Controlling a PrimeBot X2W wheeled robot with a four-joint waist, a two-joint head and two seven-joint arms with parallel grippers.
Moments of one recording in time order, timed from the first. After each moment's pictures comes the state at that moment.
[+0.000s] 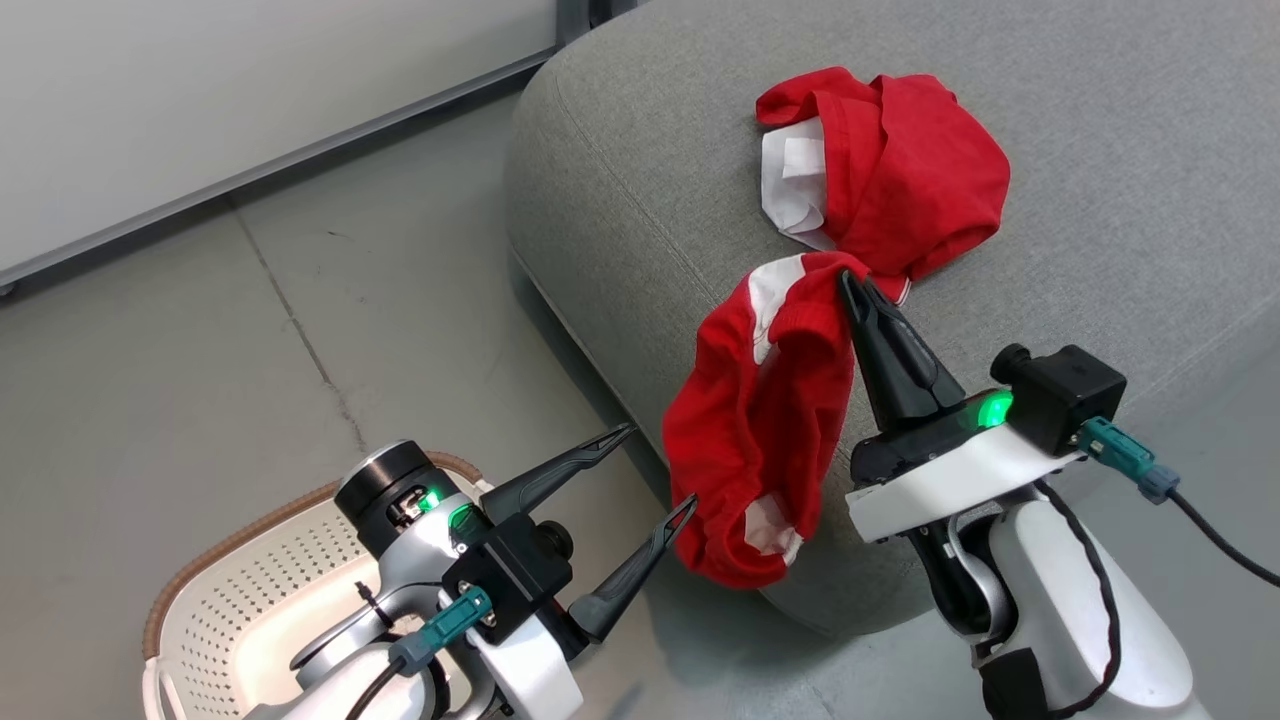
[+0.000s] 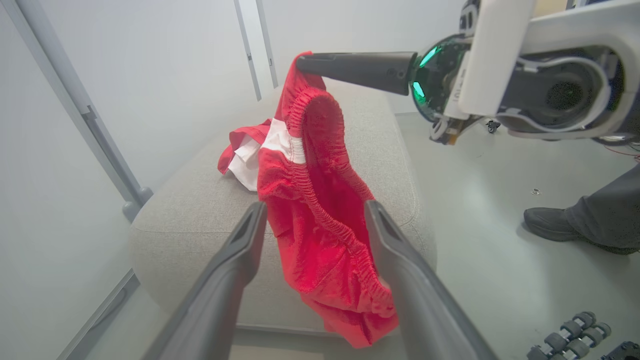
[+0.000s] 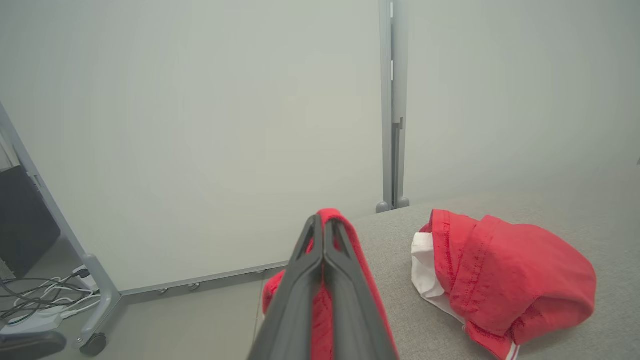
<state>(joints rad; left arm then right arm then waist) -0.34 0.41 -0.74 -0.11 -0.28 -0.07 0.00 -0.44 -0.05 0.37 0.30 0.39 0.13 -0.26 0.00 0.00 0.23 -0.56</state>
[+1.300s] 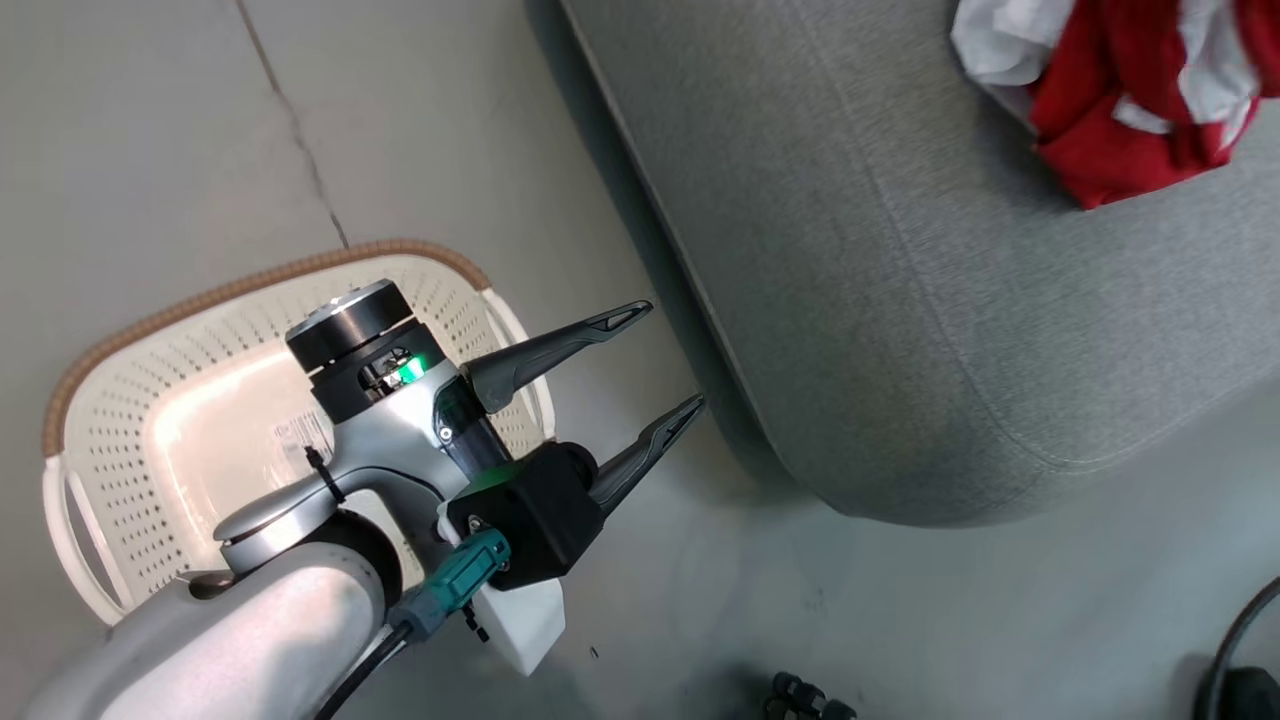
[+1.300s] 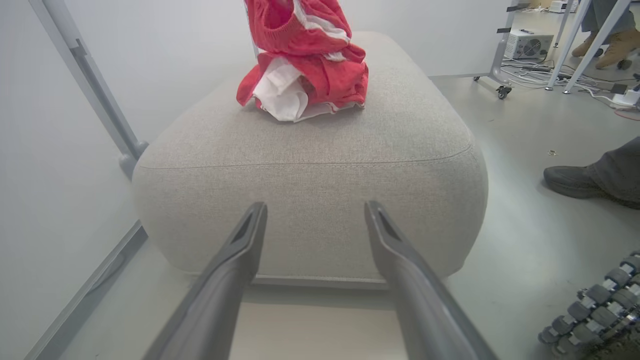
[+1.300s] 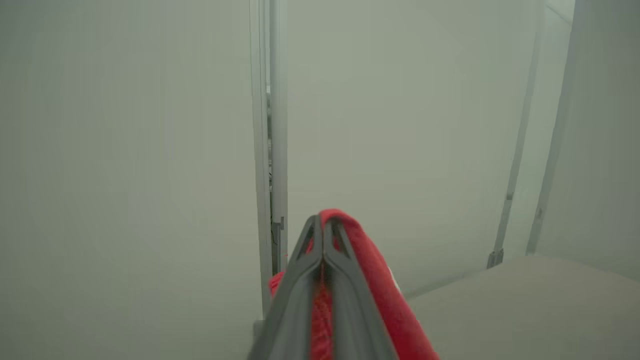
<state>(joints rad) -0.61 0.54 -0.80 -0.30 -0.21 -0.12 0.17 -1.18 -0.23 -0.17 0.60 0.36 0.13 -0.26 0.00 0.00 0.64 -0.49</state>
